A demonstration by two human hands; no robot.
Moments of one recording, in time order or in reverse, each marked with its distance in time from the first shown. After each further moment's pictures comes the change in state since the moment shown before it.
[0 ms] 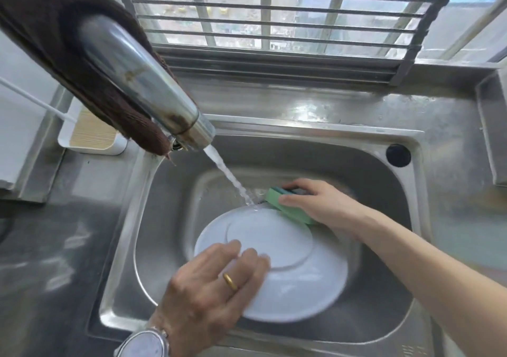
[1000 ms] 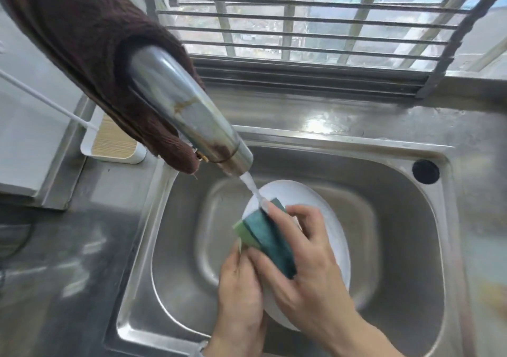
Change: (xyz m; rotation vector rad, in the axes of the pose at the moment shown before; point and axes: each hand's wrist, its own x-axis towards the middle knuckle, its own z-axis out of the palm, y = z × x) left_hand 0.063 0.028 0.016 -1.654 0.549 -1.841; right_hand -0.062 -0.021 0.091 0.190 0.460 -0.542
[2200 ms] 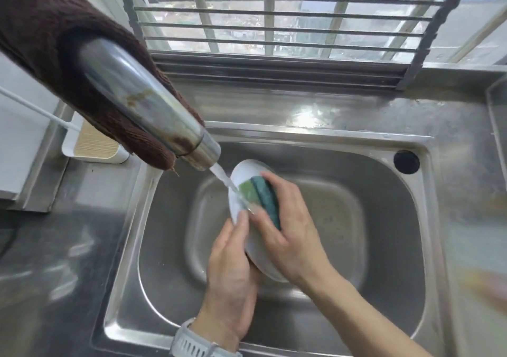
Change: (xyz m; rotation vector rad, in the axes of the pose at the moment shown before) left_hand 0.013 -0.002 0.004 0.093 -0.208 -0.058; right_hand 0.038 0.016 0.005 0.100 0.058 0.080
